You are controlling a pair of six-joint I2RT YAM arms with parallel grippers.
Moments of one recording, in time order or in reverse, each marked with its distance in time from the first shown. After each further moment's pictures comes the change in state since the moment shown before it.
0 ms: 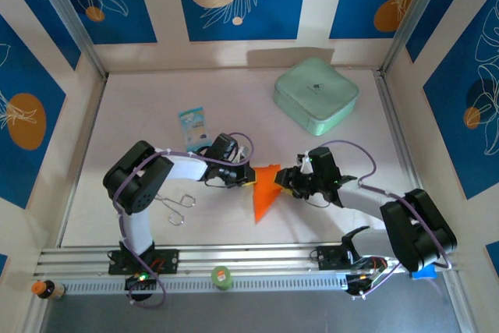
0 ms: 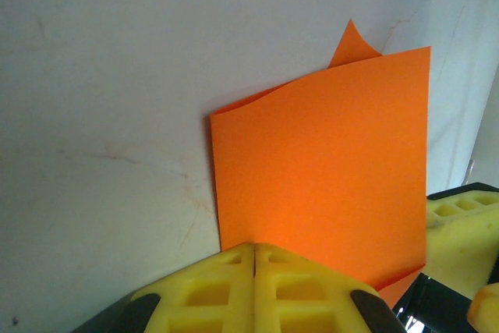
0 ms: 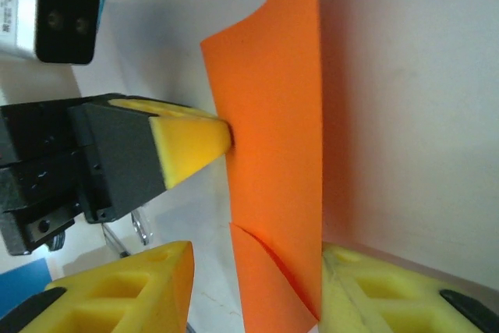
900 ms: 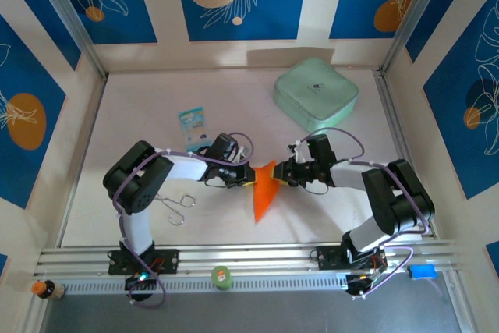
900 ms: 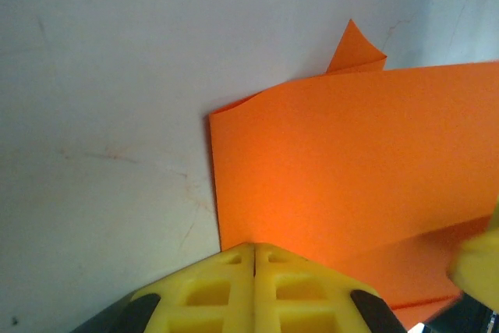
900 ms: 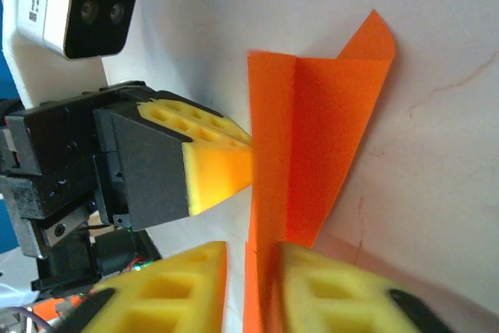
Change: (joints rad) left arm 0.000 -0.001 0.000 0.000 0.000 0.000; right arm -0.080 0.251 0.172 -0.041 -0.217 -0.267
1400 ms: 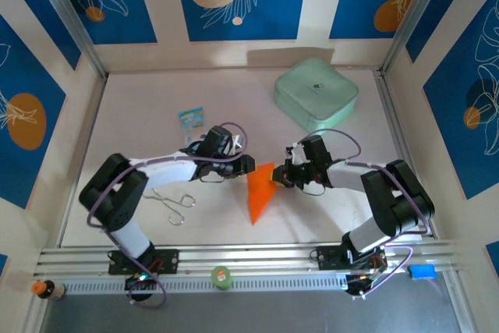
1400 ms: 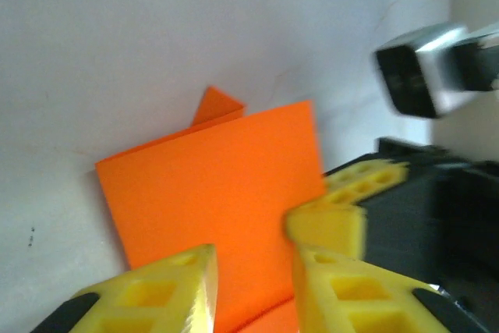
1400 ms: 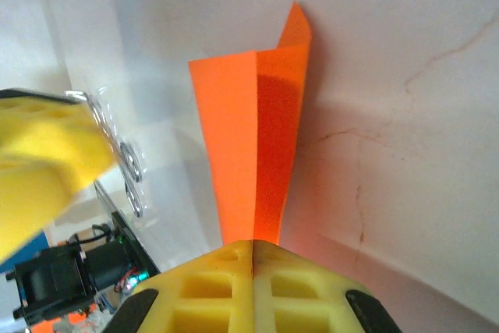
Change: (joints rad) left arm -0.003 -0.245 -0.018 -0.087 -0.125 0.029; right arm 0.062 -0.011 0.002 -0.023 0.091 0.102
